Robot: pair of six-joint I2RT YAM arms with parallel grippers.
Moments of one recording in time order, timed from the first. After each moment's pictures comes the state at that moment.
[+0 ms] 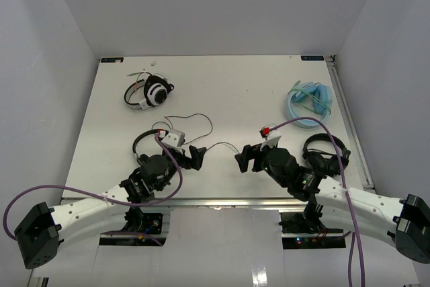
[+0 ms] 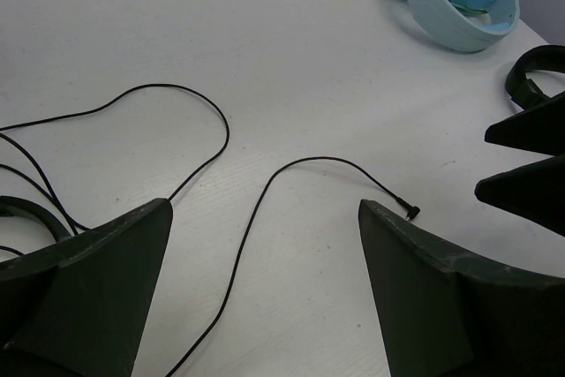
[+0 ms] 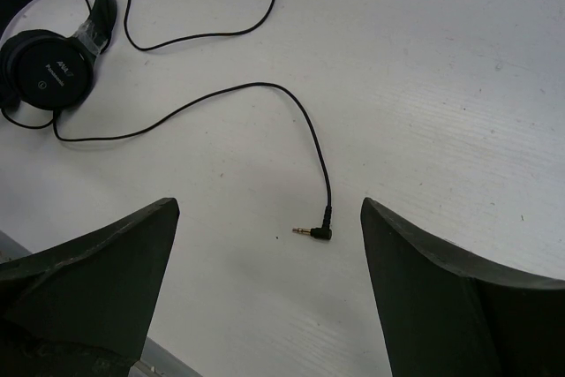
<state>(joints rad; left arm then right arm) -0.95 0.78 0.26 0.41 -0.42 -0.24 1.01 0.84 0.37 0.09 0.37 0.44</state>
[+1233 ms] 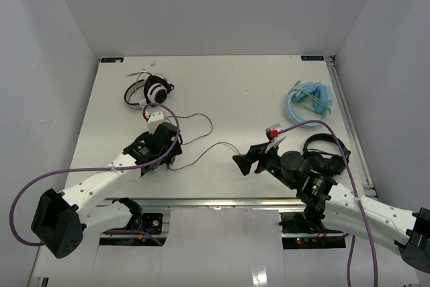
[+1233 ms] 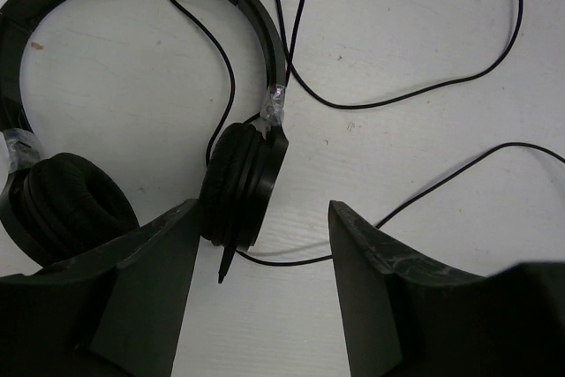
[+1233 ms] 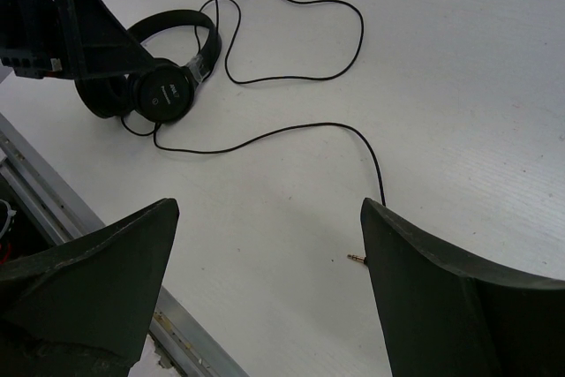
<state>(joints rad) -0.66 1.06 0.70 -0.53 -0.51 -0.74 1.01 0.68 0.34 0.15 0.23 0.39</state>
